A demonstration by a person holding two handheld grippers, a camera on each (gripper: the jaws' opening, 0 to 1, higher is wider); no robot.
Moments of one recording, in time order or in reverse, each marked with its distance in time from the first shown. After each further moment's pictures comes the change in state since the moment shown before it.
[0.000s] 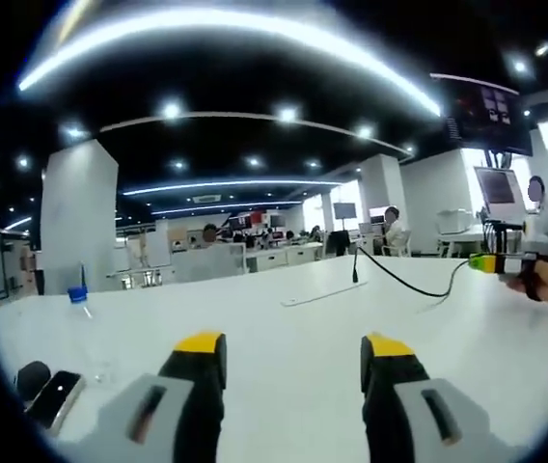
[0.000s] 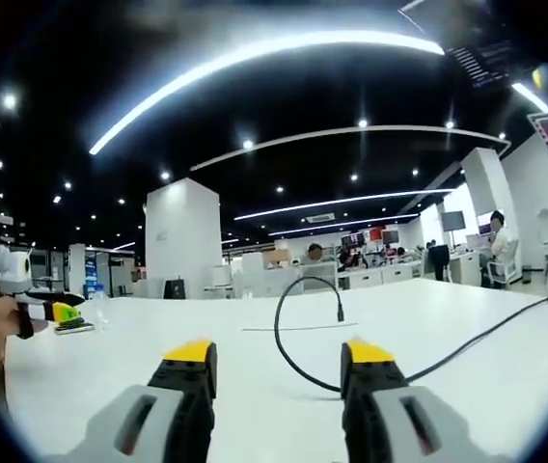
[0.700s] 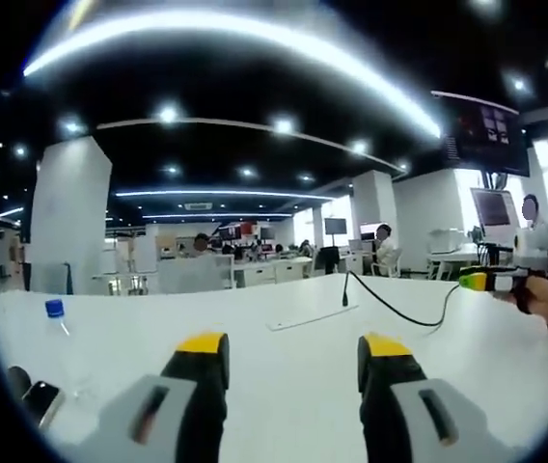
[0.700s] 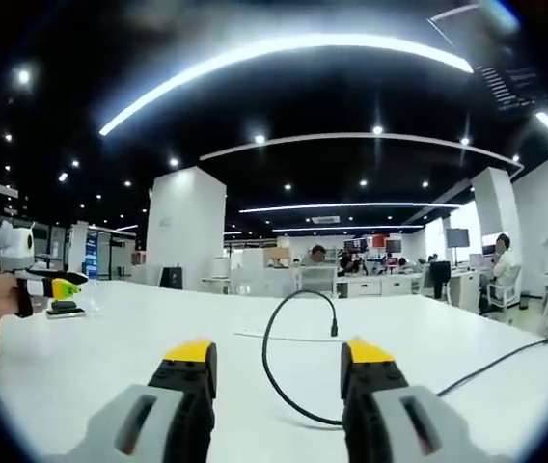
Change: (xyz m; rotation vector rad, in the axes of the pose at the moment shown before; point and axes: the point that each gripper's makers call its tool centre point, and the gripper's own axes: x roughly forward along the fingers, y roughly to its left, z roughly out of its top) left arm 0.024 0.003 0.030 -0.058 -0.086 -0.043; right arm 0.024 -0.002 0.024 -0.102 0.024 0.013
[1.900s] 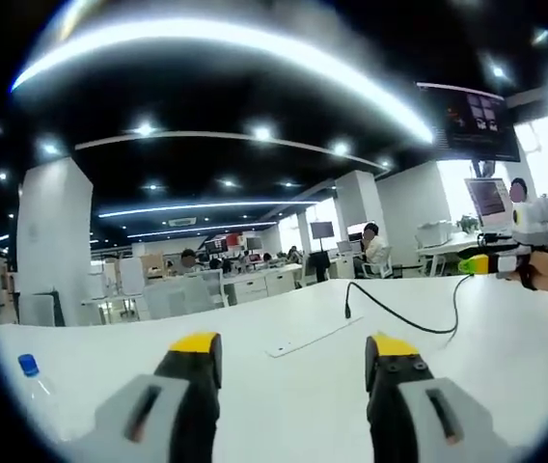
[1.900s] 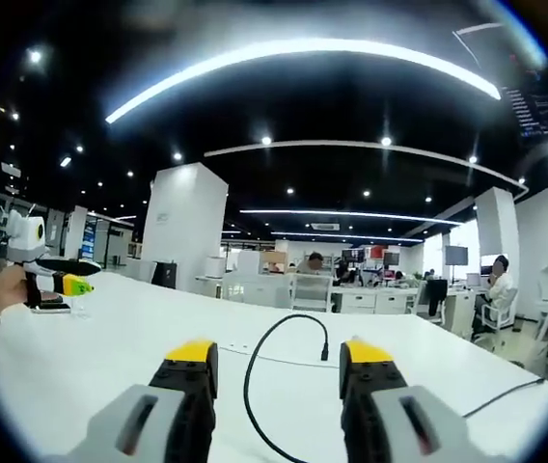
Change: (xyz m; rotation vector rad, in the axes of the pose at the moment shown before) left arm 0.072 0.006 0.021 0.091 -0.007 -0.075; right arm 0.036 -0.014 0.032 -0.080 -0.014 -0.018
